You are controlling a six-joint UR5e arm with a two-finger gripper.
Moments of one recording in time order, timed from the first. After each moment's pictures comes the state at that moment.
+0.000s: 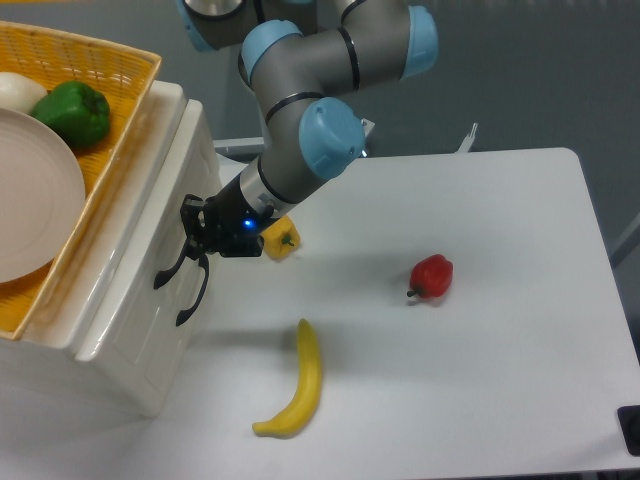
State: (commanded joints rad) arm 2.36 -1.77 -1.69 -1.43 0.88 0.60
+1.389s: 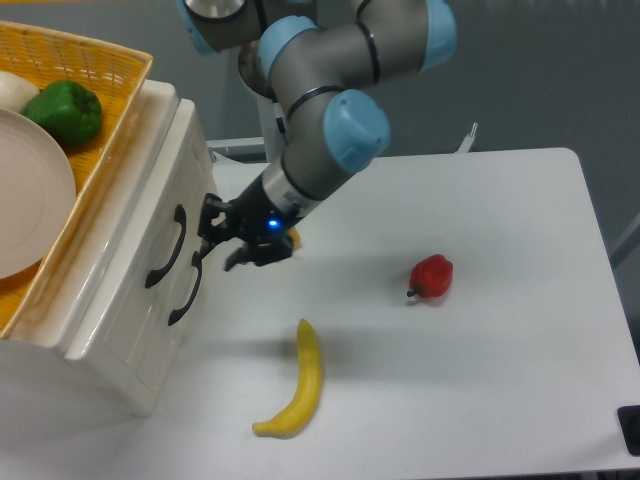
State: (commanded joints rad) arm 2.50 -1.78 -1.62 -1.42 0.94 0.60
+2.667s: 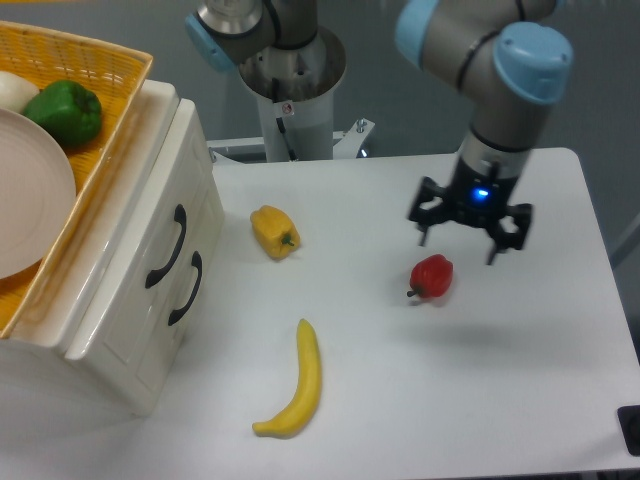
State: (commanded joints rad) arm 2.84 -1.97 -1.47 -1.17 1.44 1.14
